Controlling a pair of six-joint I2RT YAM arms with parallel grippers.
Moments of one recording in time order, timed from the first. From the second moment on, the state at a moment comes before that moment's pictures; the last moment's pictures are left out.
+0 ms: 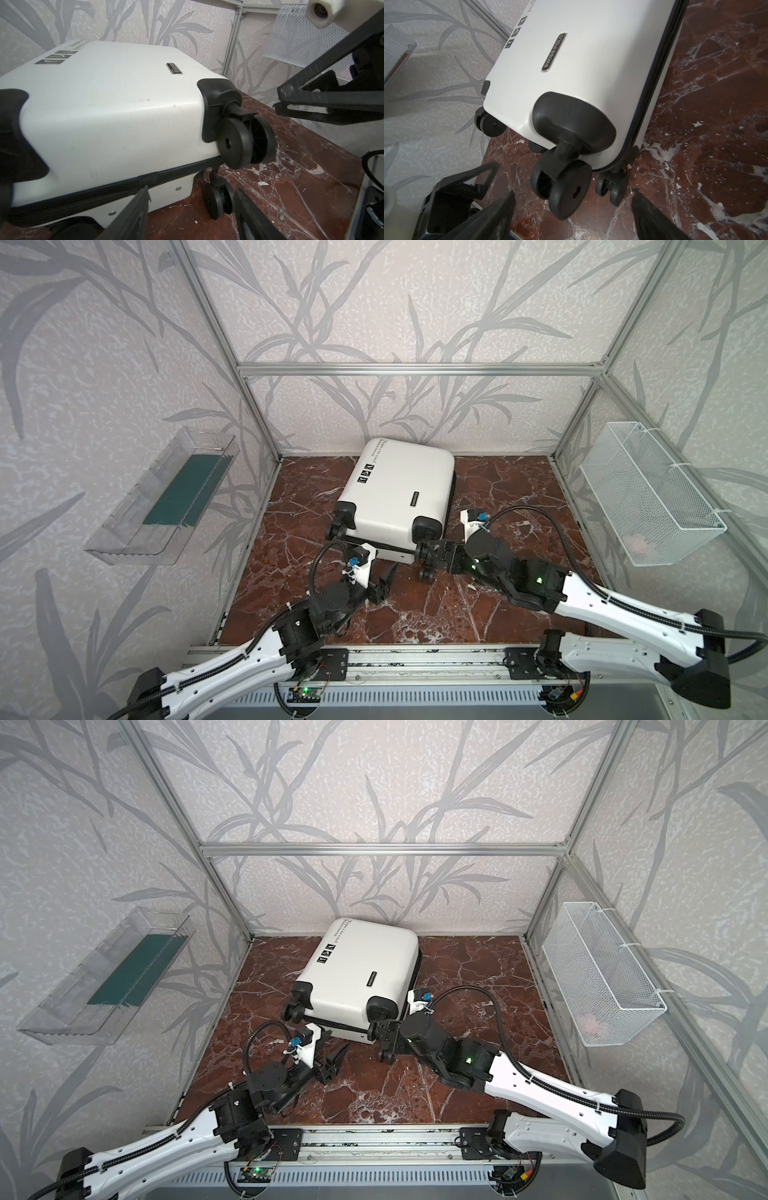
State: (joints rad) left arm -1.01 0.52 0.28 0.06 -0.37 -0.20; right arm 1.02 1.02 0.87 -0.44 0.33 0.91
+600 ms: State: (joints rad) left arm -1.20 0.76 0.39 0.08 -0.41 0.03; right arm 0.90 0.71 0.46 -0.48 0.27 0.87
